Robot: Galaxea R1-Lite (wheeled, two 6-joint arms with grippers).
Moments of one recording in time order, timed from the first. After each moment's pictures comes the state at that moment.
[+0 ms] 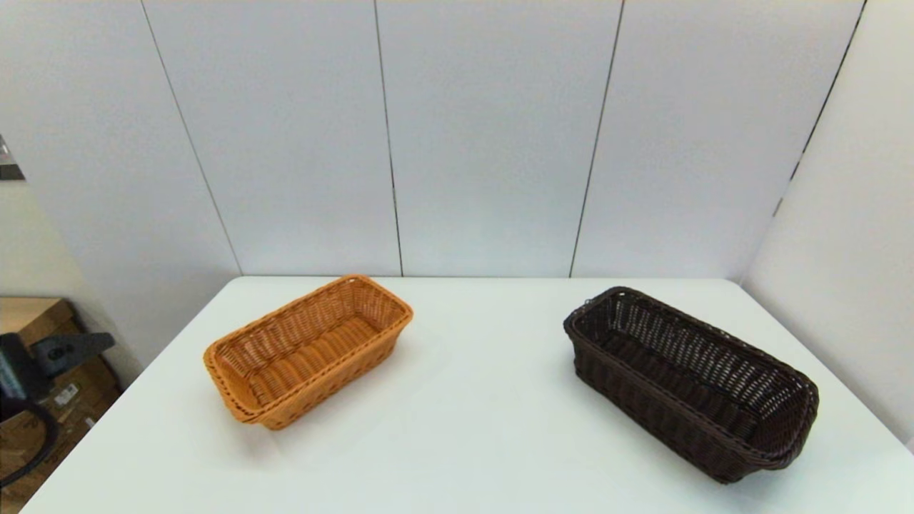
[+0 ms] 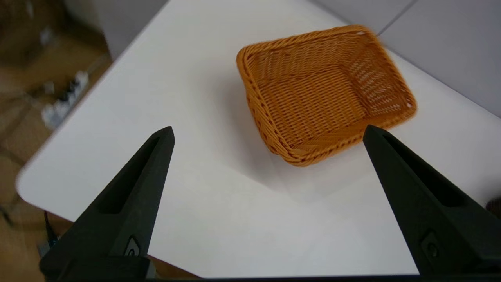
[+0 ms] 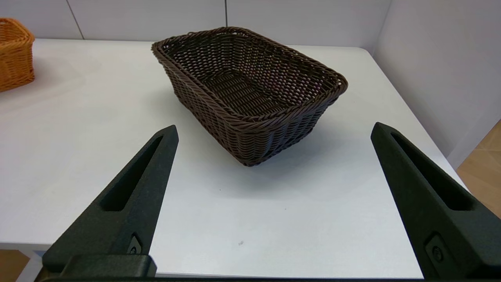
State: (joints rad) left arm 0.00 1.01 -0.67 0.22 0.19 -0.50; right arm -0.01 0.00 -0.03 0.07 0.01 -0.02
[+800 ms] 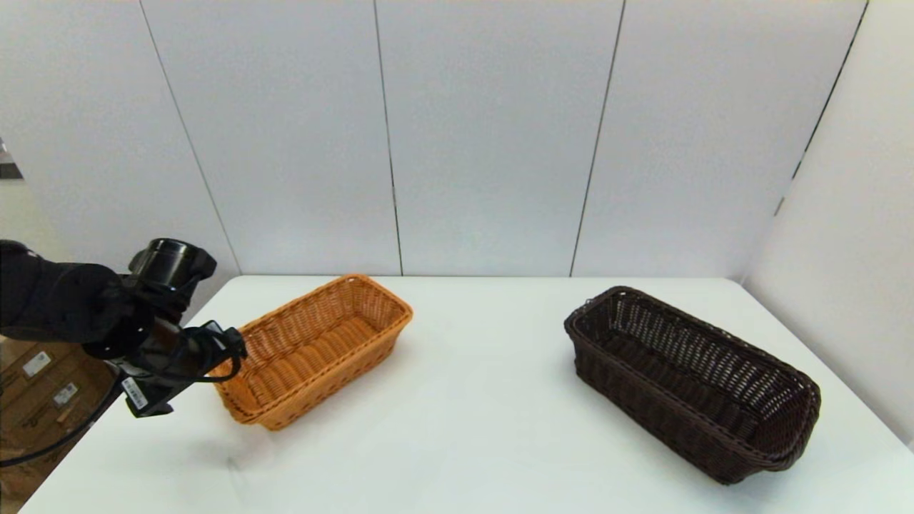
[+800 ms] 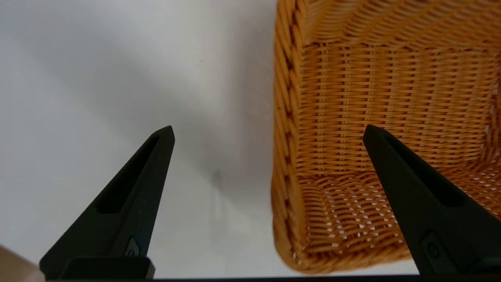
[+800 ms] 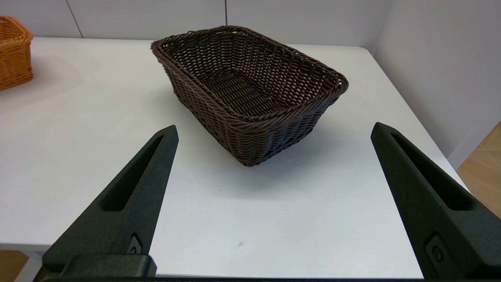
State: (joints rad) left arm -0.02 1.83 -0.95 0.23 0.19 -0.85; right arm -0.01 0.00 -0.03 0.08 0.01 -0.02
